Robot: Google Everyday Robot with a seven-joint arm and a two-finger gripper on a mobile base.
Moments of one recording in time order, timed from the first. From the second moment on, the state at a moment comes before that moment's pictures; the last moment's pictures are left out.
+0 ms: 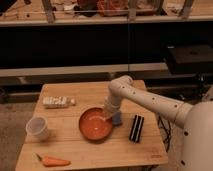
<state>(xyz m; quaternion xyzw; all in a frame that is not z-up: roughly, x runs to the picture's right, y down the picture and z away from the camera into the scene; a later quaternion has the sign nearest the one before) 0.019 0.150 0.854 -0.30 -0.24 -0.24 0.89</state>
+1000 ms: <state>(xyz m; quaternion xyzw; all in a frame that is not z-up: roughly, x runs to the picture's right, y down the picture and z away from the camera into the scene) 0.049 0.135 0.863 -0.31 -0.25 -0.22 0.89</state>
